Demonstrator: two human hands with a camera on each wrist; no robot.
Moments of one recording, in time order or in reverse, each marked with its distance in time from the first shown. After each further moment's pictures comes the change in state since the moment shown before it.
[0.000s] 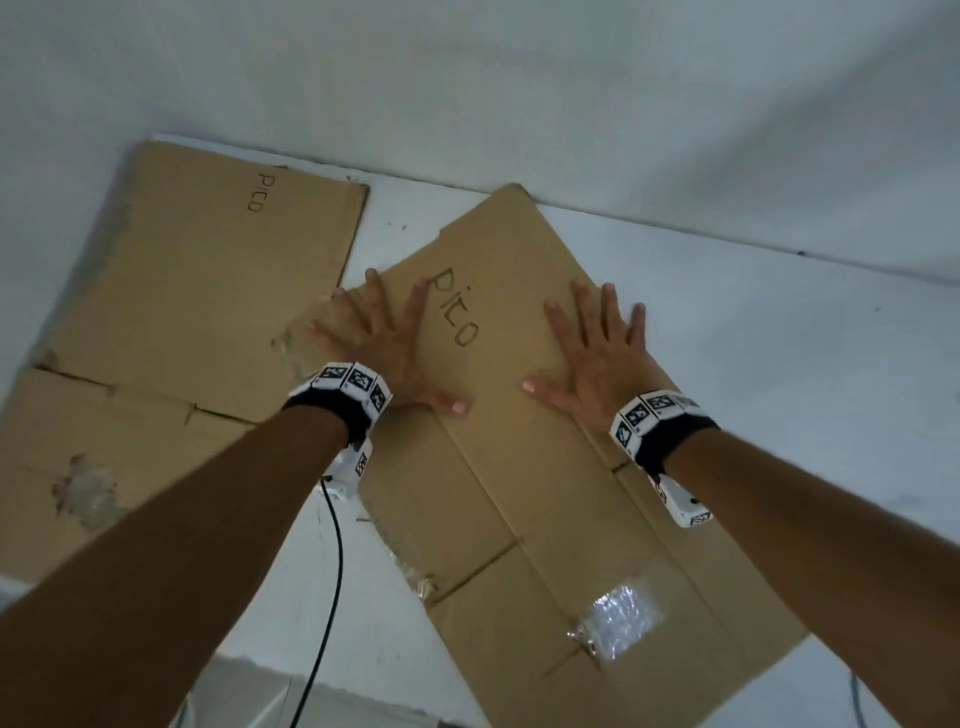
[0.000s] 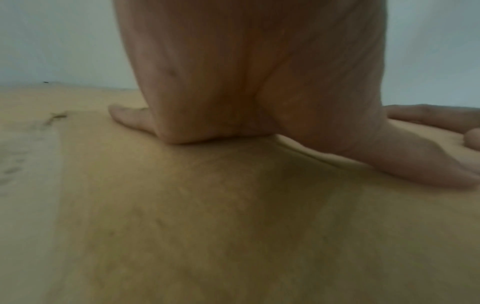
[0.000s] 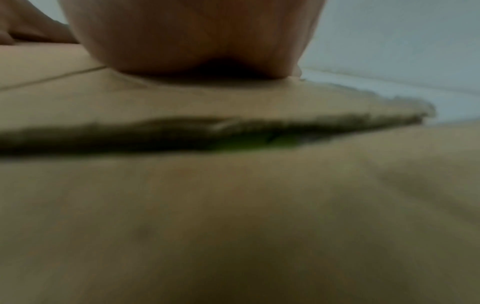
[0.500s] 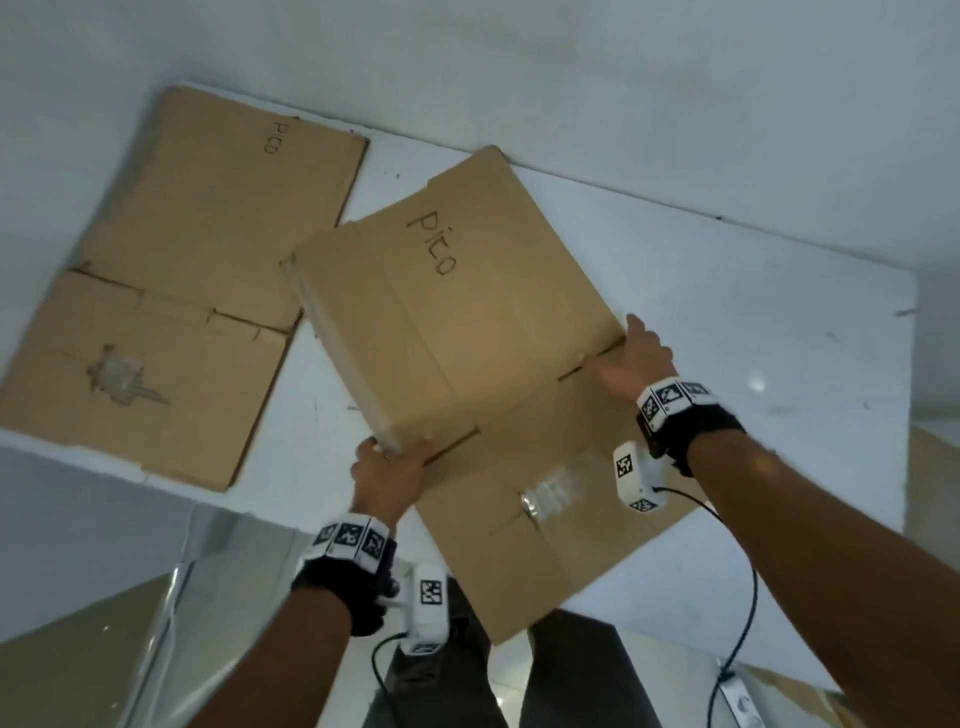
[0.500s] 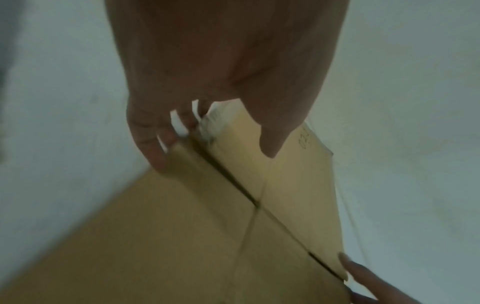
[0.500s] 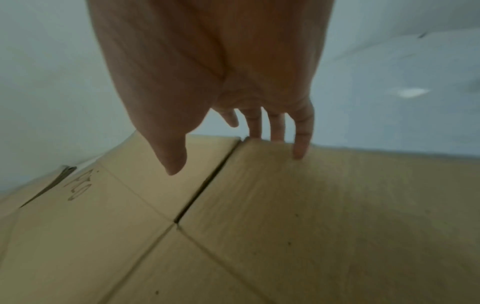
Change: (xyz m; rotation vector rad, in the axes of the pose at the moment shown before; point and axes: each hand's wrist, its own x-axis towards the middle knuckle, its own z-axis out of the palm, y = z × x) left_hand -0.214 0.013 0.164 -1.206 0.001 -0.604; right_hand -0.130 0.032 -0.024 0.525 -0.140 0.625
